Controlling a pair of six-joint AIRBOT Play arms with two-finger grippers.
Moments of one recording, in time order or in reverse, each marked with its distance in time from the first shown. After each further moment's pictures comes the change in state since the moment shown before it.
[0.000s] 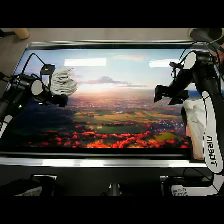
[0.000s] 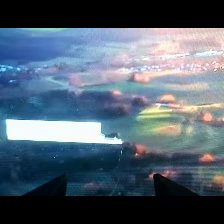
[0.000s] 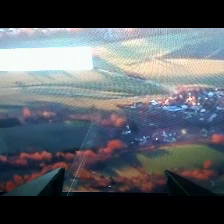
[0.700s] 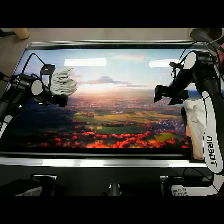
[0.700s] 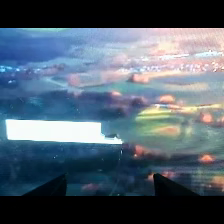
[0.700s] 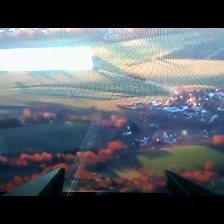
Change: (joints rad) left arm 0.000 0.000 0.000 0.000 0.000 0.000; right arm 0.000 0.000 0.000 0.000 0.000 0.000
